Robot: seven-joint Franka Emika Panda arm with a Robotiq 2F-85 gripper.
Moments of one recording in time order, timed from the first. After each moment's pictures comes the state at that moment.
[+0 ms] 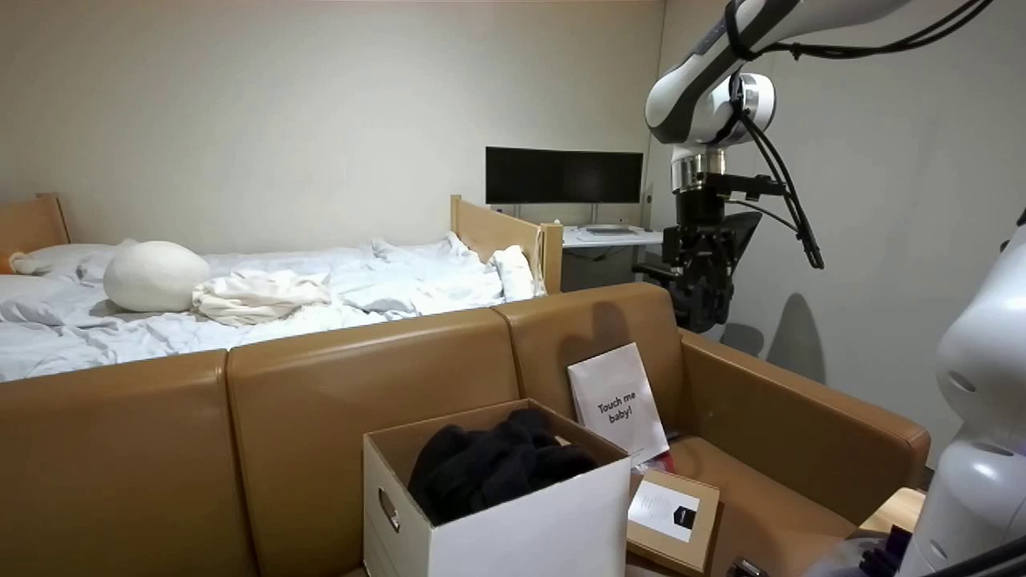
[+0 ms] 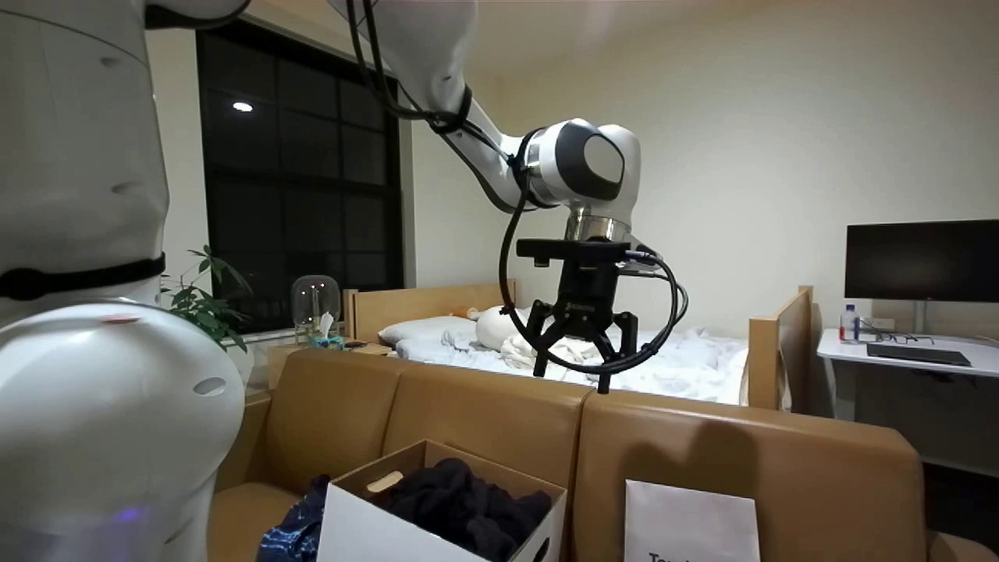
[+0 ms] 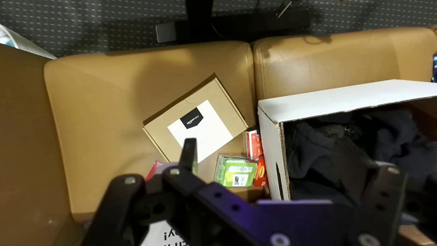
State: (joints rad) arm -0.13 -0.07 -0.27 -2.18 -0.02 1.81 -0.23
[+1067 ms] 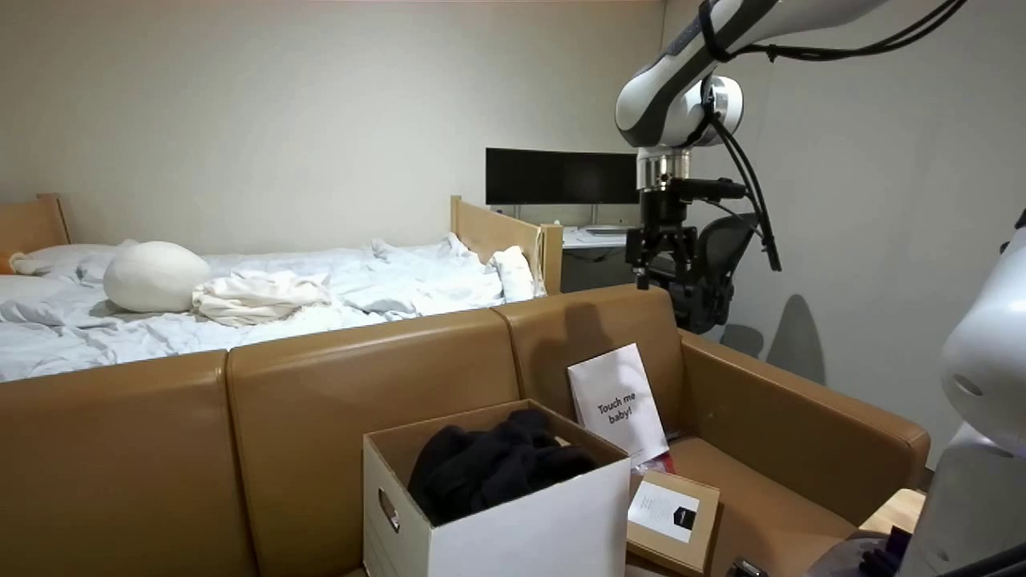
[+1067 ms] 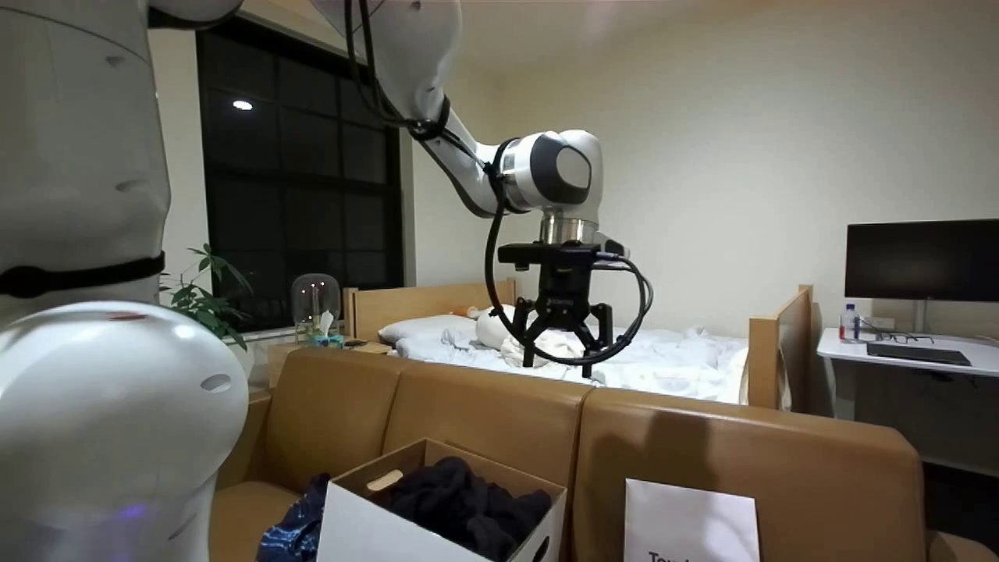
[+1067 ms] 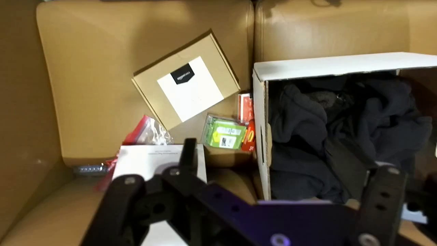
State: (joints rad) arm -0.10 -0.06 -0.17 -2.18 -0.02 1.95 -0.19
